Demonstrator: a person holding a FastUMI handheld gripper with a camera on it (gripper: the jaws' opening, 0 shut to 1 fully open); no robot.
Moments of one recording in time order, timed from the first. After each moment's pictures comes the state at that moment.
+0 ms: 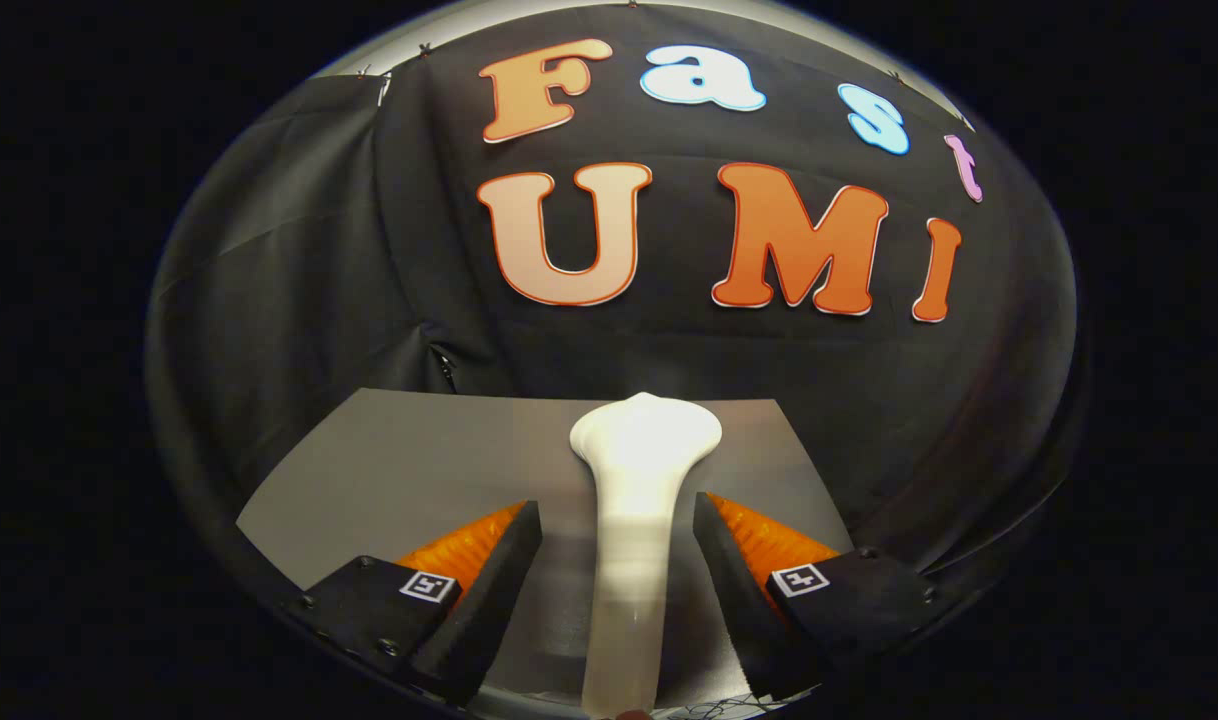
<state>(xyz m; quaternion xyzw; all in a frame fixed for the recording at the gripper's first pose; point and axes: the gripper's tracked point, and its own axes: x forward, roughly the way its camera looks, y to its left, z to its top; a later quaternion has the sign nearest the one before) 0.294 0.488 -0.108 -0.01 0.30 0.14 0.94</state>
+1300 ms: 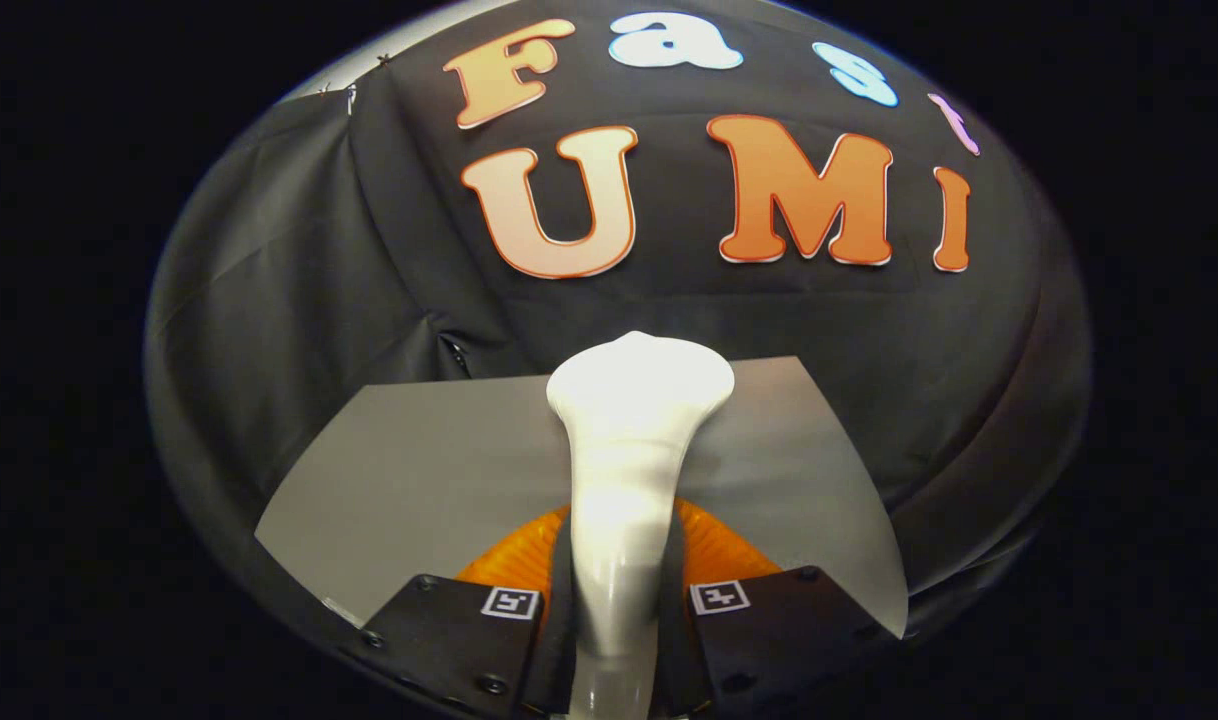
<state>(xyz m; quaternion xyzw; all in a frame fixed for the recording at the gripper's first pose) 0.287 0.495 -0.117 0.04 0.32 0.19 0.93</state>
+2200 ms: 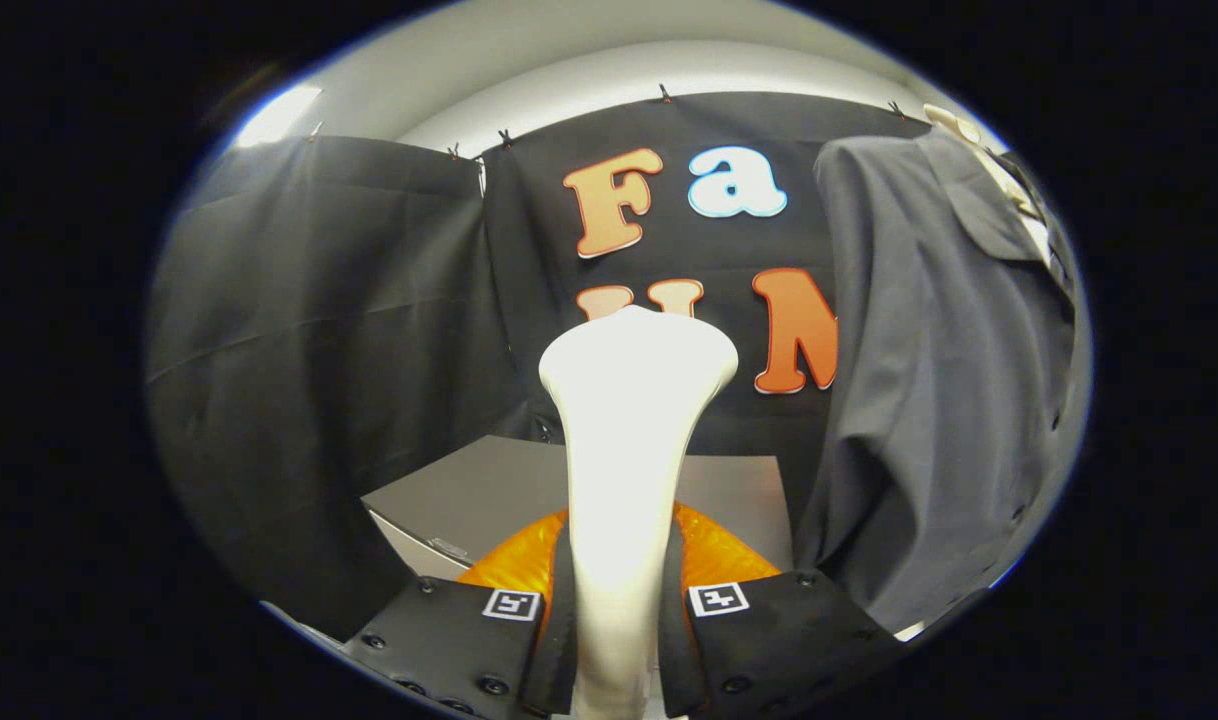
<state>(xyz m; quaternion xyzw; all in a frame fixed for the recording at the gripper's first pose) 0.144 0.410 0.023 0.03 0.12 0.30 0.94</state>
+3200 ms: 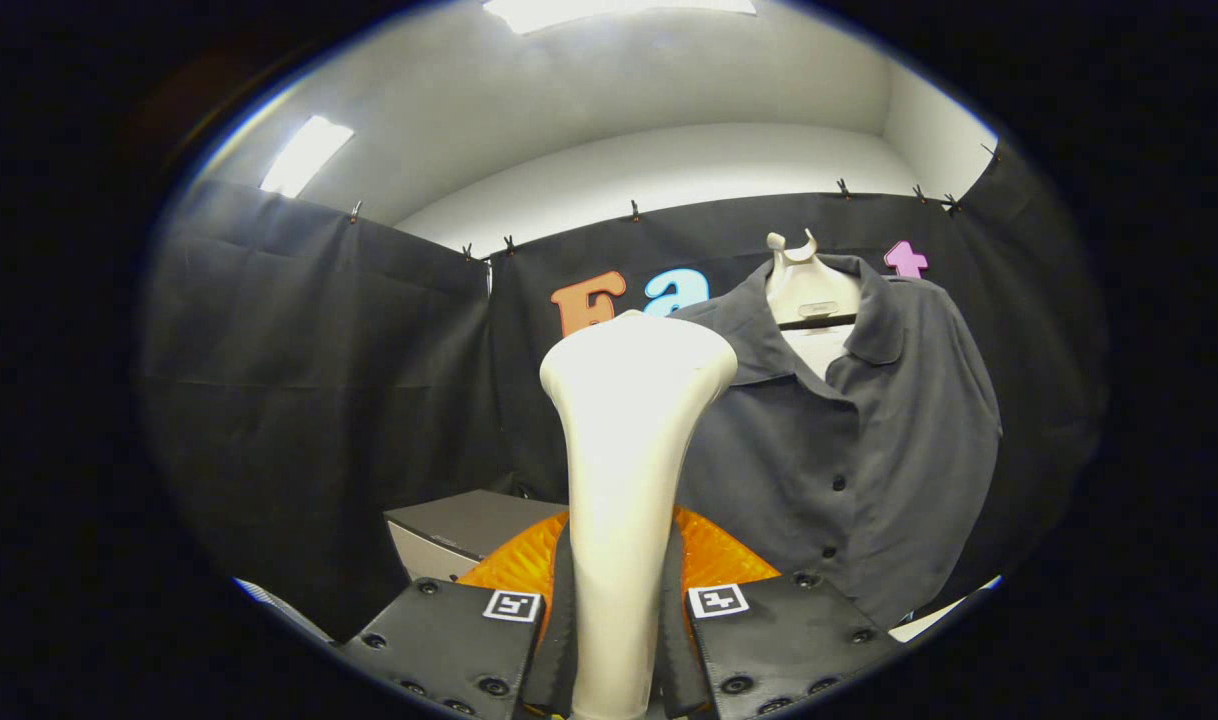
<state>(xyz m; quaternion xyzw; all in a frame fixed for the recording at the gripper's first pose) 0.057 0.194 0.096 0.06 -0.01 0.28 0.96</state>
